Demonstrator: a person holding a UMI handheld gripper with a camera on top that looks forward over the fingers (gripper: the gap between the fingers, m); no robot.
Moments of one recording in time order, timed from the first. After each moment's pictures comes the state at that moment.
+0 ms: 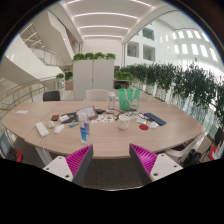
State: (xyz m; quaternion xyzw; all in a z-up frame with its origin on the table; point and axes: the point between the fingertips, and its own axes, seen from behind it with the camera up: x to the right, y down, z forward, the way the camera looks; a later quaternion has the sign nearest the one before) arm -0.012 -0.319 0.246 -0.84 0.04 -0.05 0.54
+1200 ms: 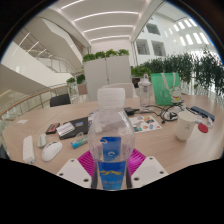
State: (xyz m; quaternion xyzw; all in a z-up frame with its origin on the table) arm -0.137 0.071 0.067 -0.82 0.02 0.06 0.56
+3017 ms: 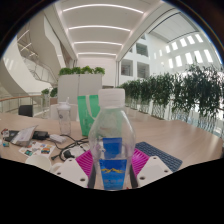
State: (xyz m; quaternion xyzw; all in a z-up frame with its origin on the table) arm 0.360 0.194 0.119 -0.76 0.05 -0.07 0.65
